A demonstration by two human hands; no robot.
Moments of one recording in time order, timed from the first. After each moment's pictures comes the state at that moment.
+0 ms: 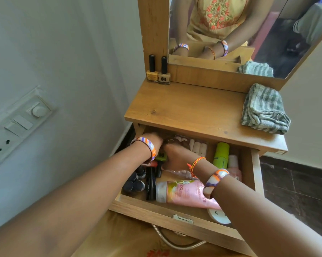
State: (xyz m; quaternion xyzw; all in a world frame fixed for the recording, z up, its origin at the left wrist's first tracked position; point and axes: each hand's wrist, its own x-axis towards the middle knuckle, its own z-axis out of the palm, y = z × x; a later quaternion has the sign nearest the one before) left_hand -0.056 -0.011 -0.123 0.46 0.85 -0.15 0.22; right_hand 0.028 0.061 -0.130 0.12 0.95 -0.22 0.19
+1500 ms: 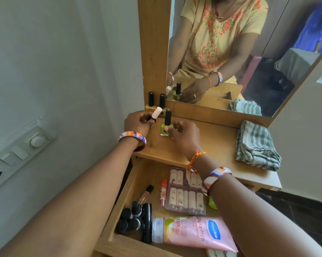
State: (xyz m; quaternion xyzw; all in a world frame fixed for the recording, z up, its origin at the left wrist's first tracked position) left_hand -0.113 0.021 -0.056 0.19 0.85 0.49 0.07; right_hand -0.024 0.116 -0.069 0.30 0.79 -0.49 -0.21
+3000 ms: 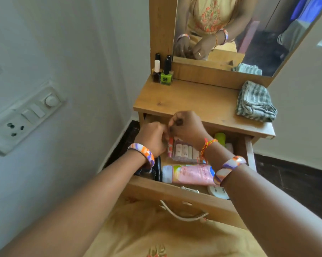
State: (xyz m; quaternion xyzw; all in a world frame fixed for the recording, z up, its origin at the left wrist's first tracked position) left_hand -0.012 -0.061 -0.099 0.43 0.87 0.24 0.08; right_hand 0.044 0.051 -0.085 0.26 0.87 -0.41 -0.10
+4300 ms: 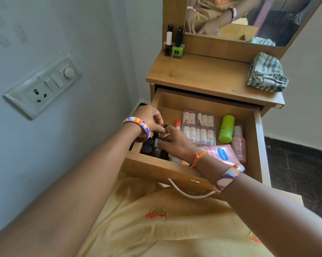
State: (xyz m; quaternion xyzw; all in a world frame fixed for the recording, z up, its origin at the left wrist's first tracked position) left_hand -0.014 -0.118 -0.113 0.35 0.88 0.24 0.22; right_hand 0.099 -0.045 -0.139 0.22 0.85 -0.47 0.05
